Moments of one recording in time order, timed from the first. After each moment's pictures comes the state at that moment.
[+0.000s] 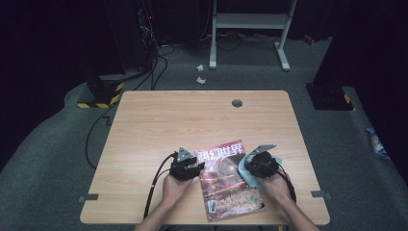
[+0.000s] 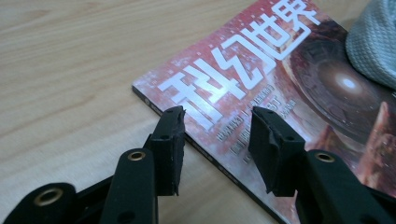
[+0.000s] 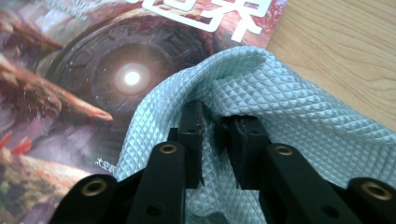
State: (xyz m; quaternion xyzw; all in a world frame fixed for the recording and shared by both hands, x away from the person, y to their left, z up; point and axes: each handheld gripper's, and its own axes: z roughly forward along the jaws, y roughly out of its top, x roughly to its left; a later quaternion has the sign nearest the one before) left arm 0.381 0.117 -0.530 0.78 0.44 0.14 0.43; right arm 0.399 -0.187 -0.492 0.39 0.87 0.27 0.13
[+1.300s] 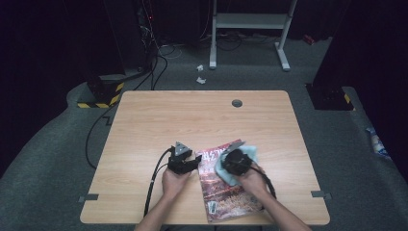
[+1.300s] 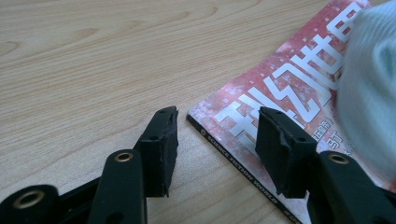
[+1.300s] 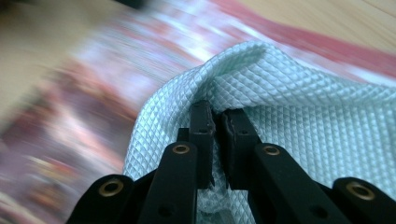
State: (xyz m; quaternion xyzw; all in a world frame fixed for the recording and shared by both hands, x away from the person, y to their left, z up) left arm 0.408 0.126 -0.534 0.75 0.46 0.17 0.43; right arm 0.414 -0.119 -0.491 0.33 0.90 0.26 0.12
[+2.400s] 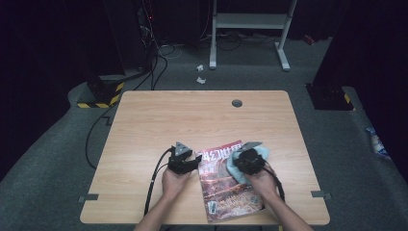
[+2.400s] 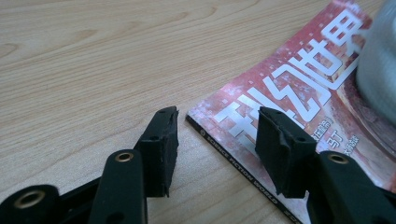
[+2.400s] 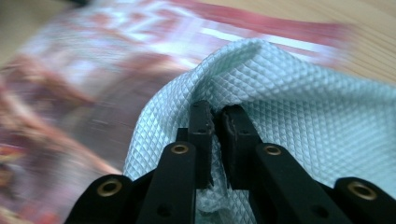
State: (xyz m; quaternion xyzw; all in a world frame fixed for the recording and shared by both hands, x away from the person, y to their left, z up) left arm 0.408 0.126 -0.534 0.76 0.46 0.18 0.43; right arm 0.414 -0.155 -0.493 0.38 0.87 0.29 0.13
